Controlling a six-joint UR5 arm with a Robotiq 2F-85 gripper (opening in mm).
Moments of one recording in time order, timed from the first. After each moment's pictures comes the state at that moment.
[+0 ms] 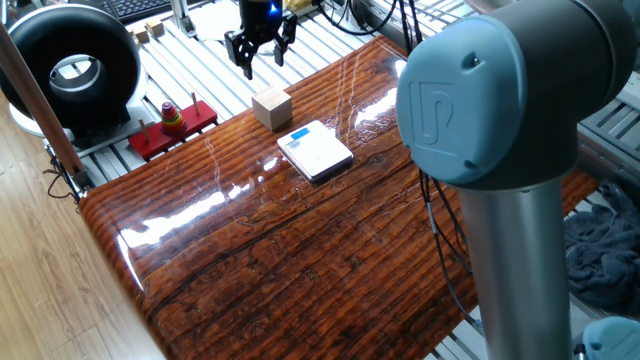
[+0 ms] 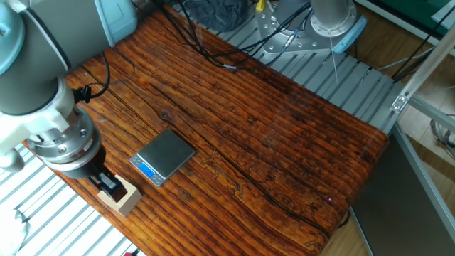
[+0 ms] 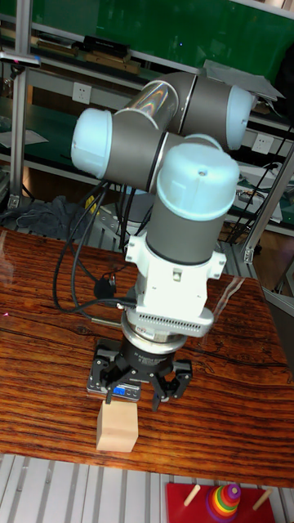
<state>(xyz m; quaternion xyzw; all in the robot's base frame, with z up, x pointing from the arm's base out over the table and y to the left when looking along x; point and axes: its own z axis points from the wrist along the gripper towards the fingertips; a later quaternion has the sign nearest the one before) 0.742 0.012 0.108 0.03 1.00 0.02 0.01</state>
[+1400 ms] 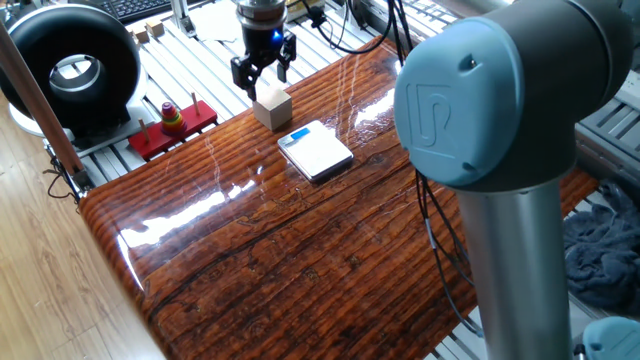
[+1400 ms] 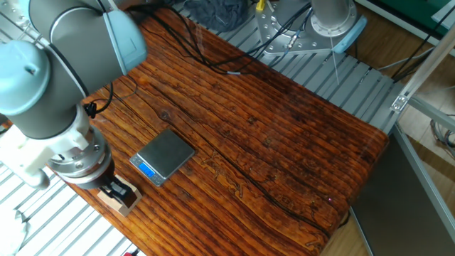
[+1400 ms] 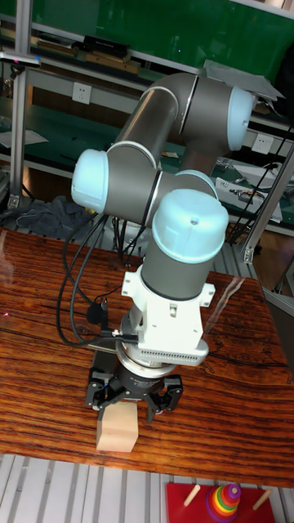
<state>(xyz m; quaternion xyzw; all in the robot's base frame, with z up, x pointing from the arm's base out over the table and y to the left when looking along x) 0.734 0.011 0.060 -0.04 1.00 0.01 0.00</state>
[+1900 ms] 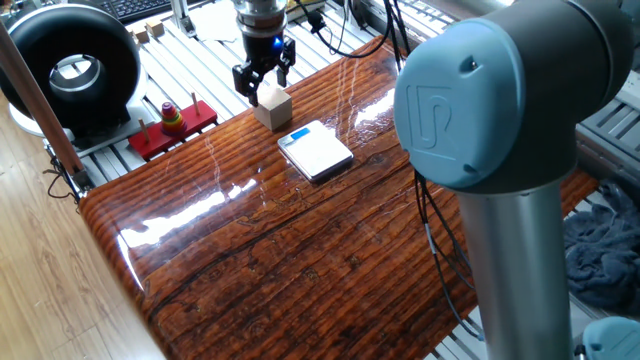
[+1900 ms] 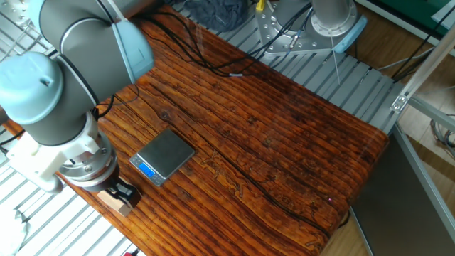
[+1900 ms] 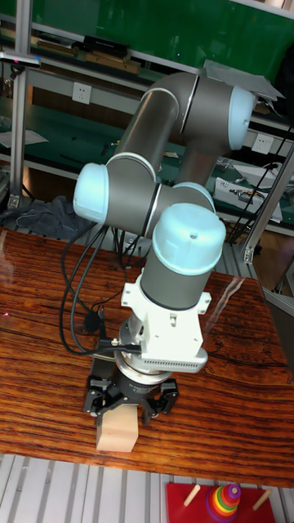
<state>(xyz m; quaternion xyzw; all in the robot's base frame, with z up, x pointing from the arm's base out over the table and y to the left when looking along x) 0.733 0.006 0.043 -0.06 1.00 0.00 0.01</state>
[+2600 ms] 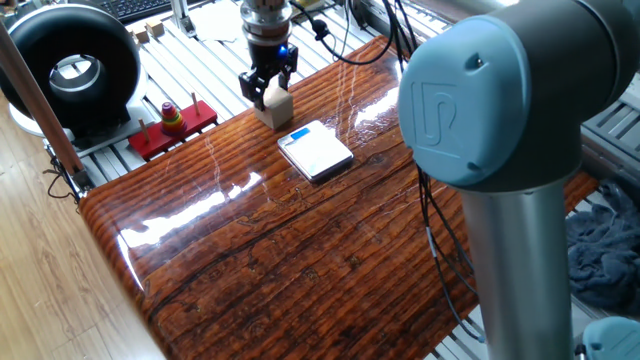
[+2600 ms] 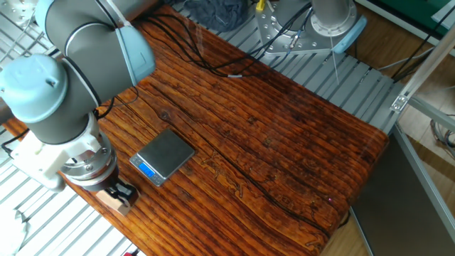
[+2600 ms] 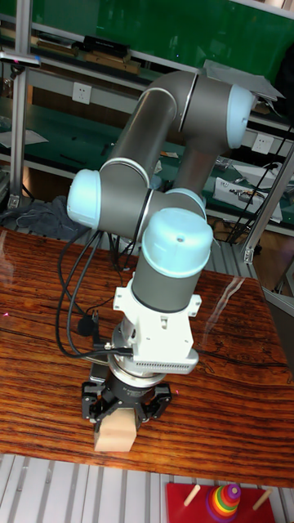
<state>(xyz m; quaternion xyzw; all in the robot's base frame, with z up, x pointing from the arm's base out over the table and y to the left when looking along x) 0.735 0.003 0.033 -0.07 1.00 0.01 0.02</state>
